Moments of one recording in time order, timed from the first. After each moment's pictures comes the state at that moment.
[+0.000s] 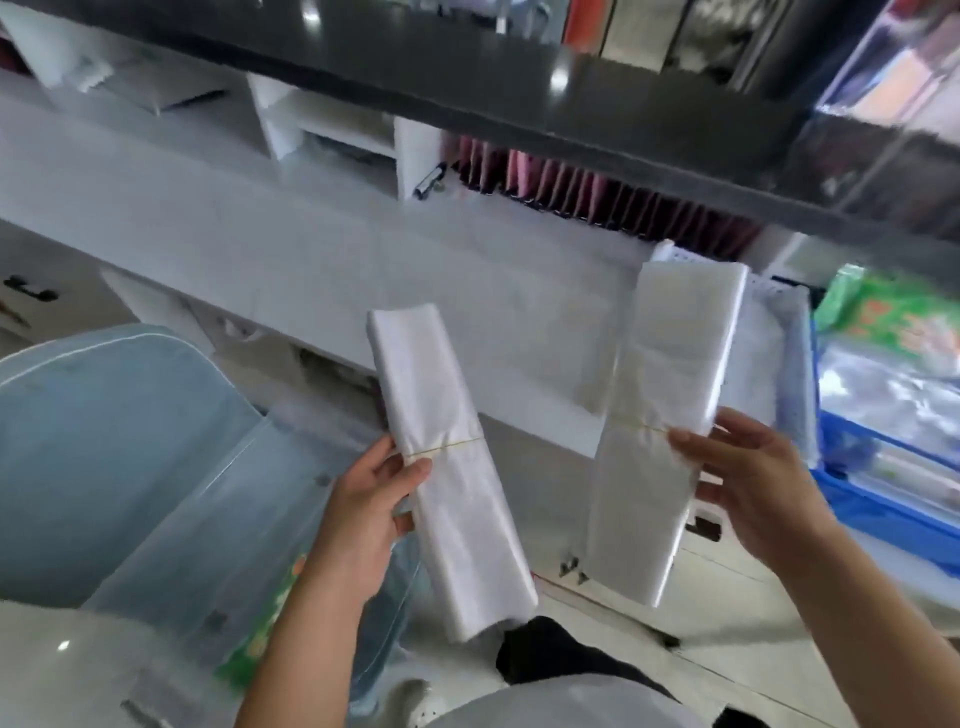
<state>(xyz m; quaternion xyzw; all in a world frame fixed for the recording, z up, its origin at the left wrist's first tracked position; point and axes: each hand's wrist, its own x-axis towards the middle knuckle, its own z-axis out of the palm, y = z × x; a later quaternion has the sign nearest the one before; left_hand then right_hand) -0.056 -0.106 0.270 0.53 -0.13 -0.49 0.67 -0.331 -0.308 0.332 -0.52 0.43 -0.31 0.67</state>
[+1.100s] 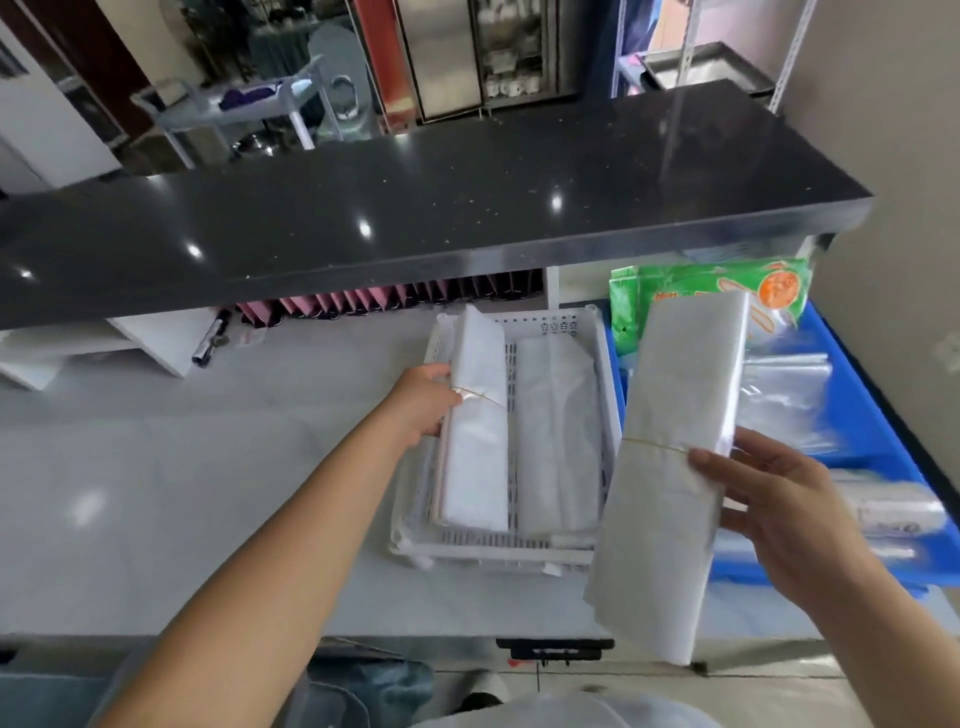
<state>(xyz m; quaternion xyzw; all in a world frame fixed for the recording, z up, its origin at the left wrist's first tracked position) -0.203 -0.554 0.327 0.74 -0.38 -0.46 0.31 -0.535 -0.477 0.320 -0.37 0.51 -0.47 0.62</state>
